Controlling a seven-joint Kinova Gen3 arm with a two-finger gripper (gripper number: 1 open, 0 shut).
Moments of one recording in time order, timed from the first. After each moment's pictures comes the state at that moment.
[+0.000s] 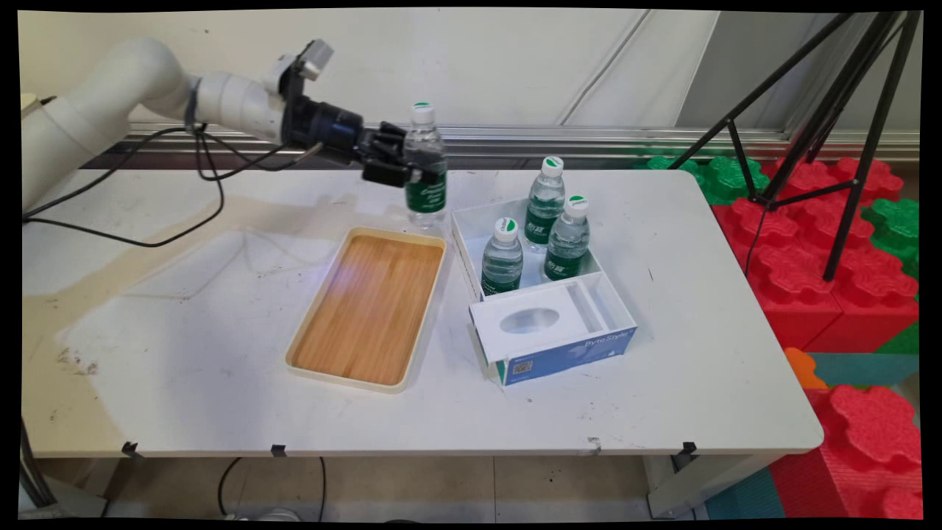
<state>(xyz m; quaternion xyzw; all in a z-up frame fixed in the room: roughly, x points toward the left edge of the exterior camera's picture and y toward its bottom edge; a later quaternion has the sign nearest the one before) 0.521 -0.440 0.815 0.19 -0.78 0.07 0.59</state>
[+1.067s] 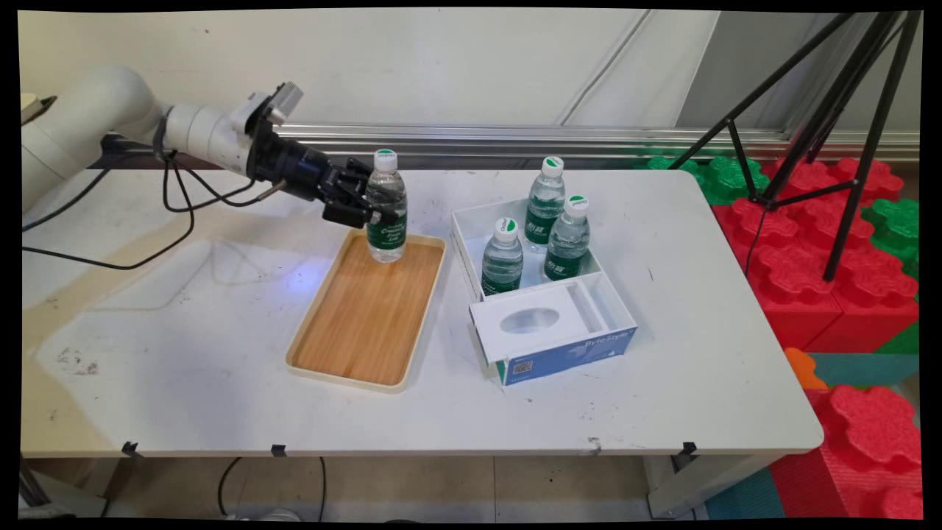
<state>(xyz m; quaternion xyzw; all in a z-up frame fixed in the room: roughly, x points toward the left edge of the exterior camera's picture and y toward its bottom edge) 0.564 -0.407 0.775 0.18 -0.81 0.06 0.55</state>
